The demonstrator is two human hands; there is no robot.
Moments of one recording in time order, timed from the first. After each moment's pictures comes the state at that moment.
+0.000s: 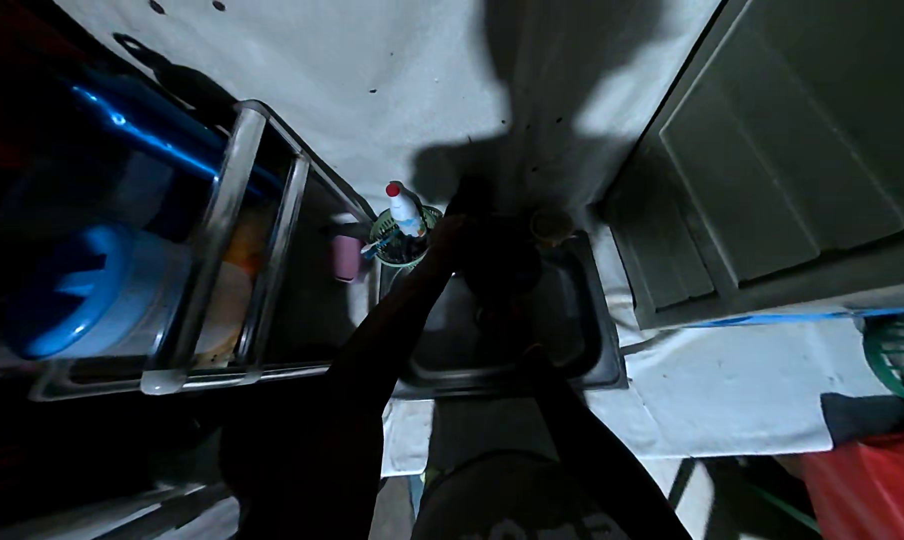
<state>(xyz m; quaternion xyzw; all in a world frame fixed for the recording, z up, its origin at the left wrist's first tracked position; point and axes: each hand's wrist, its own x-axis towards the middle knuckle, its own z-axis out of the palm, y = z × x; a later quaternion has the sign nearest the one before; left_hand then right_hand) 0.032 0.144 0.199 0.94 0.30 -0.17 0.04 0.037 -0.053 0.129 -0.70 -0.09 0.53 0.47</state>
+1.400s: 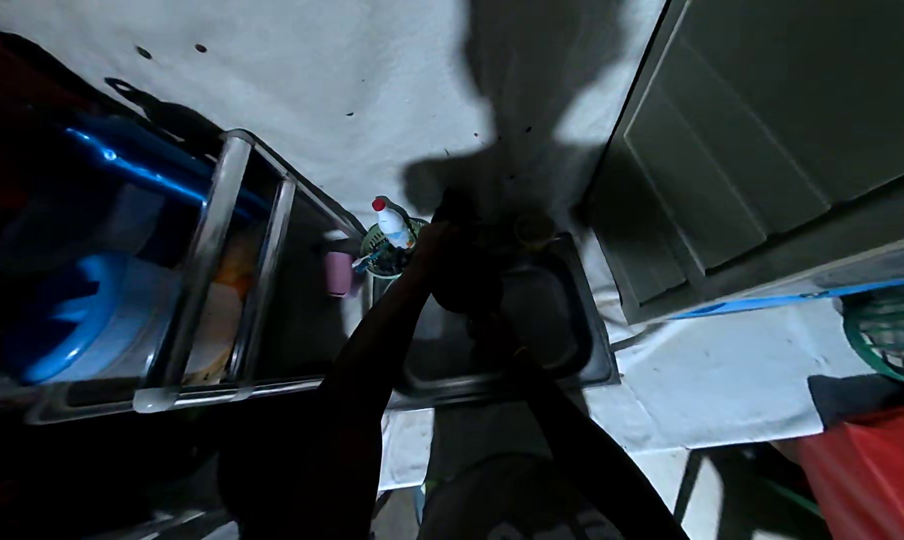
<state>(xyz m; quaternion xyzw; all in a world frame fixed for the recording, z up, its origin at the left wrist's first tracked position) 0.031 0.145 0.203 0.95 0.27 -0.17 0.03 0.033 -0.059 0.142 -0.67 -0.09 0.59 0.44</state>
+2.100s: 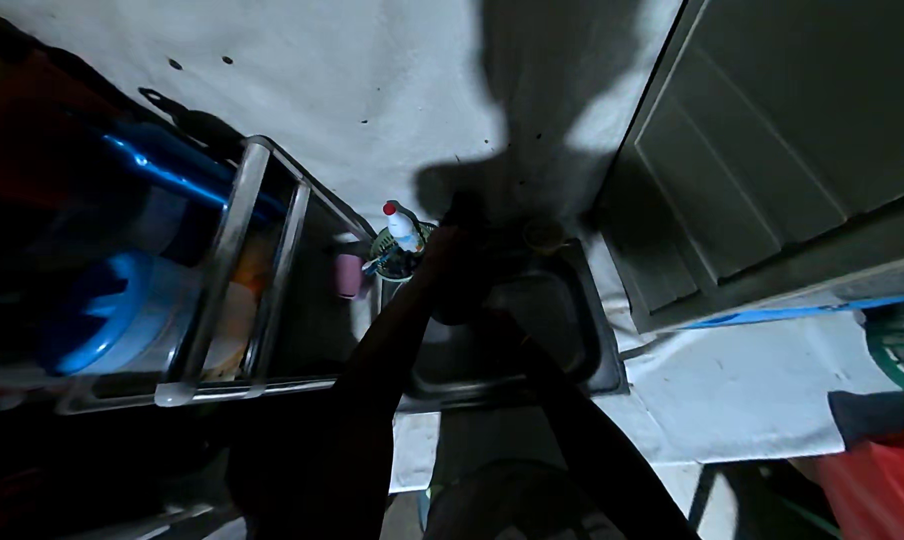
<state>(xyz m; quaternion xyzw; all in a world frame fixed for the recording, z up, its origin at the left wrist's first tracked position) 0.033 0.136 0.217 0.94 0.29 -0.19 0.05 0.050 -0.045 0.133 -0.61 -0.12 0.65 0.44</state>
